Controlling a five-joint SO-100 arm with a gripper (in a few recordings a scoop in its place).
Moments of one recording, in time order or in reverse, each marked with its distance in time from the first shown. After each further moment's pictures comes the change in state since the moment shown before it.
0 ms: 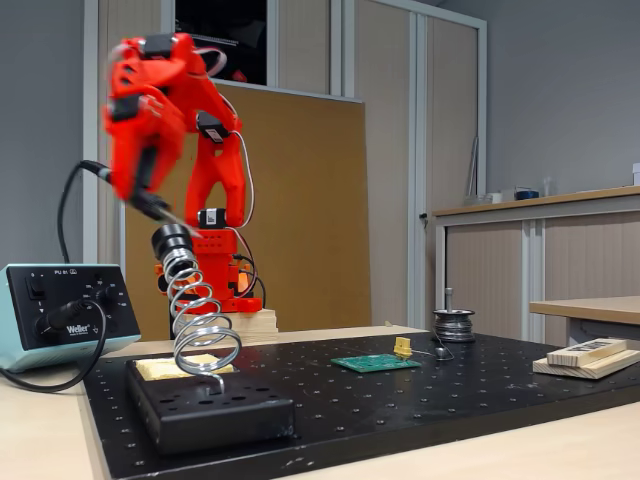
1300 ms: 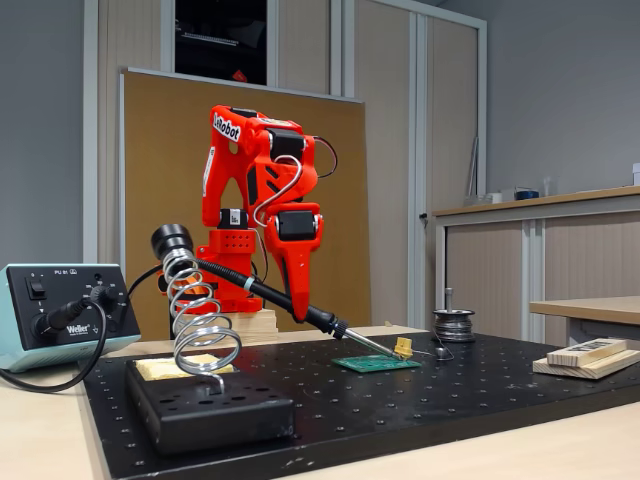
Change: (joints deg) arm -40.4 -15.4 25.3 -33.2 4.0
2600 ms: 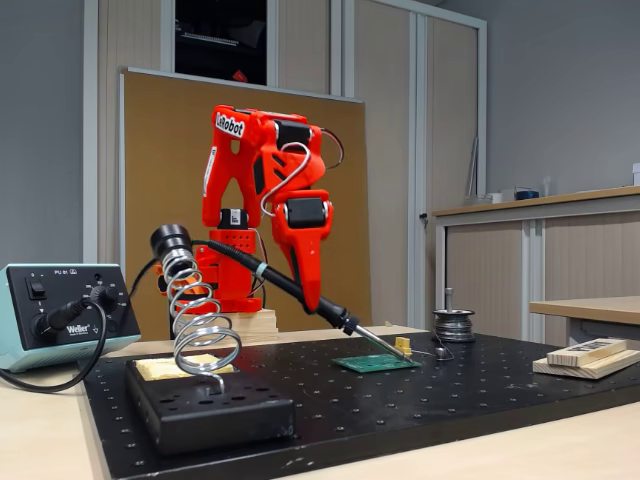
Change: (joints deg) arm 0.1 -3.4 -7.0 1.1 0.2
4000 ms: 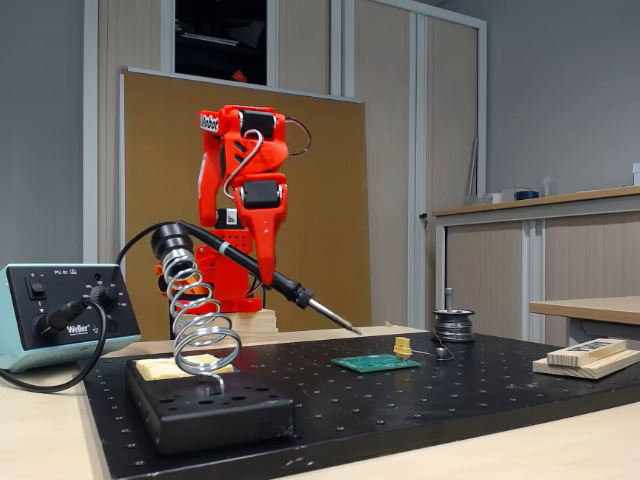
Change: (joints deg) arm 5.7 23.7 18.0 6.1 -0.2
